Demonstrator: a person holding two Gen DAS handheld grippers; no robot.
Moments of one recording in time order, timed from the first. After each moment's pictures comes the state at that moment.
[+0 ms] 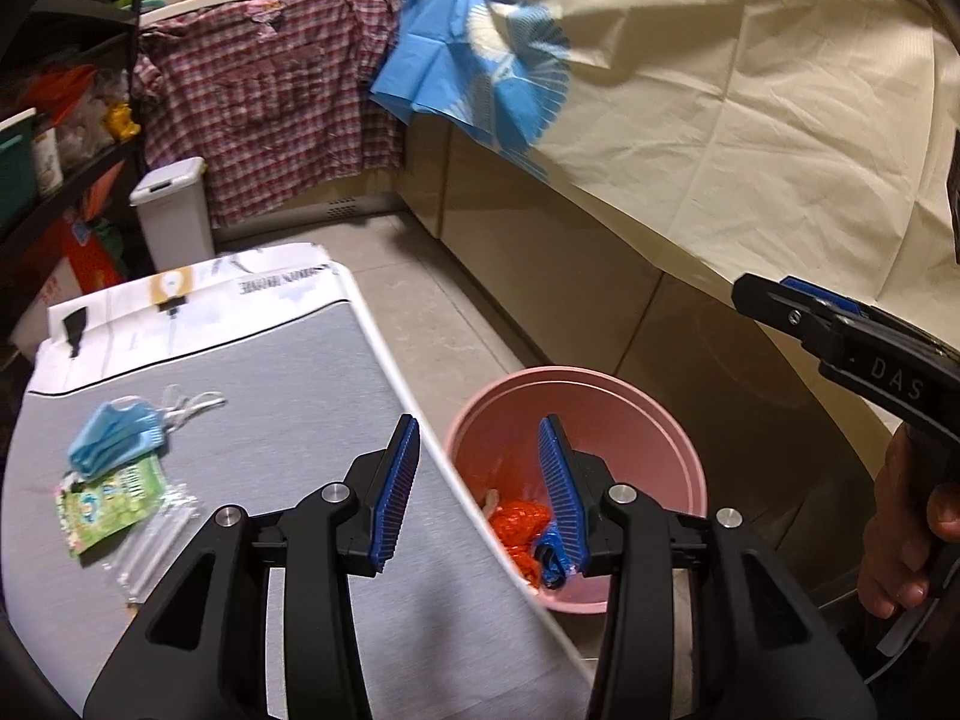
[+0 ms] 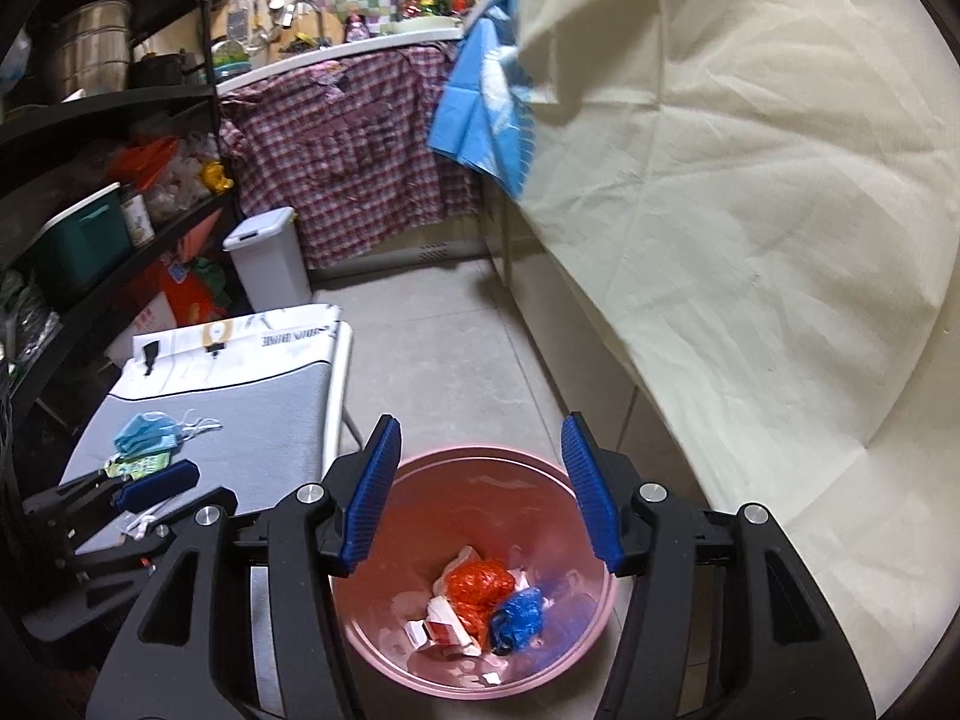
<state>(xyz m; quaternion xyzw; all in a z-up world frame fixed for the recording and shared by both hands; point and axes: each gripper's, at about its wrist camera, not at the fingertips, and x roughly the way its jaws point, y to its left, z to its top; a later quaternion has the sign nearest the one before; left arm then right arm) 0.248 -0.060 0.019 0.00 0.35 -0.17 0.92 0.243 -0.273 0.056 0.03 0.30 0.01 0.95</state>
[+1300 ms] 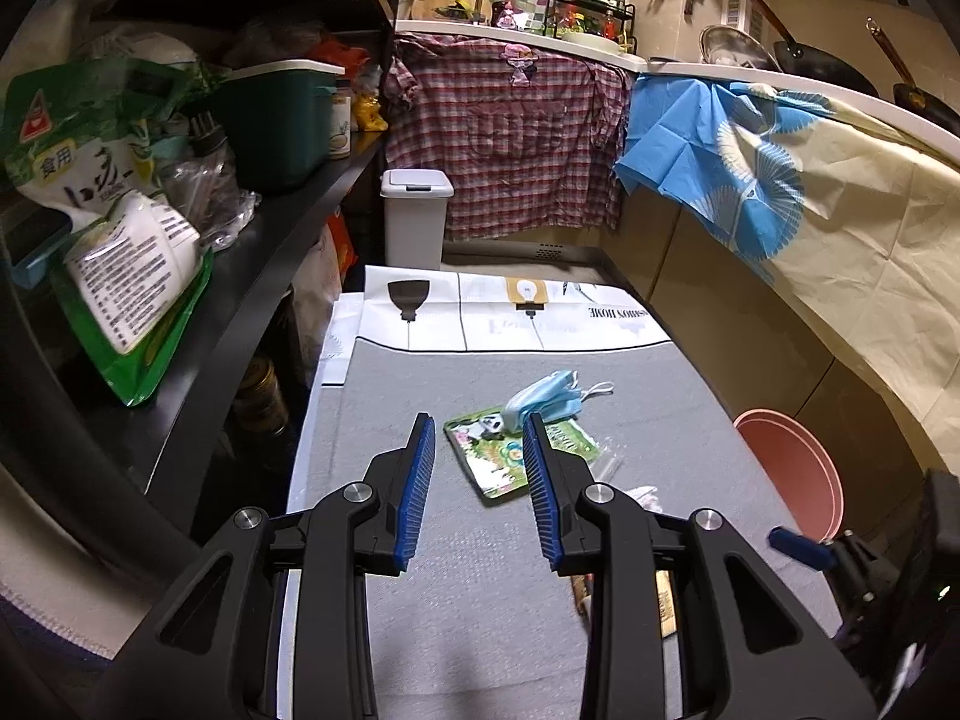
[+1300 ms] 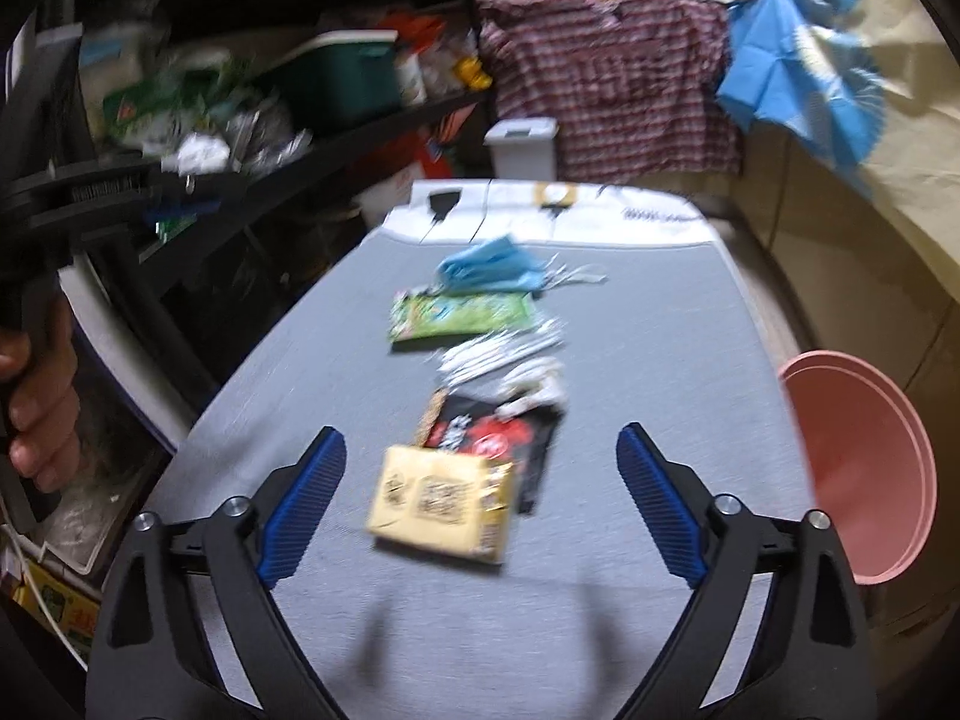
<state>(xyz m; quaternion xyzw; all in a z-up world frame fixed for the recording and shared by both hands) 0.164 0.227 0.057 -0.06 0.31 0.00 0.95 0.151 0.003 -0.024 -0.02 0.35 0.24 0.91</state>
